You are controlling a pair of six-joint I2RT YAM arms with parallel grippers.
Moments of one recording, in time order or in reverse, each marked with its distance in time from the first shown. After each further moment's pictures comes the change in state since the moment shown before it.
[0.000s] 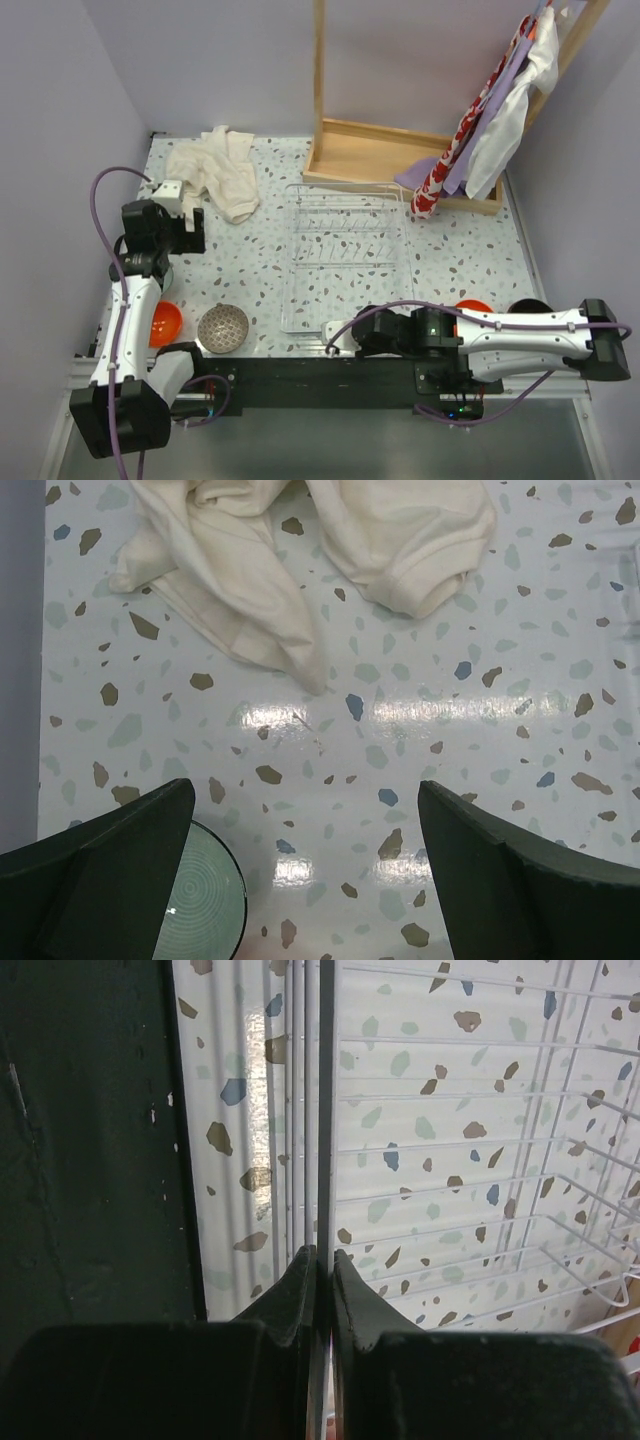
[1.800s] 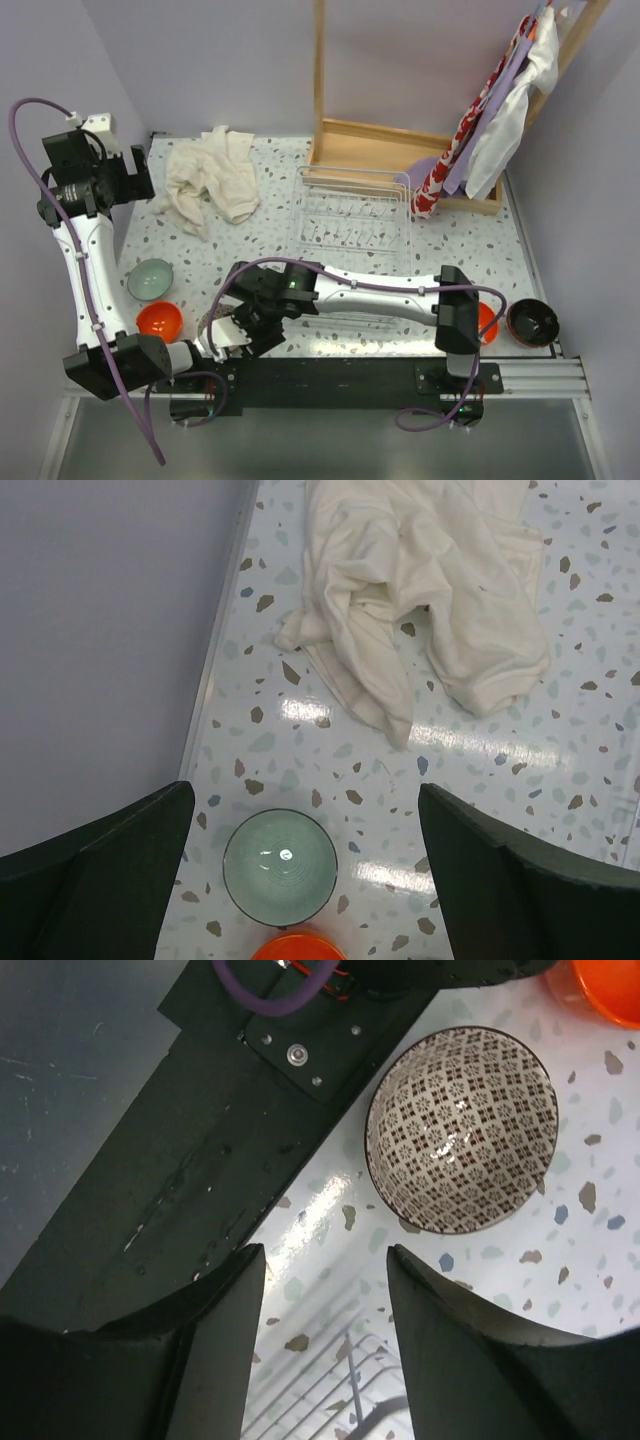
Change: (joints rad) left arm 0.214 0.323 0.770 -0.479 -0.014 -0.029; right arm -0.087 0.878 0.990 -0.122 -0.659 -0.466
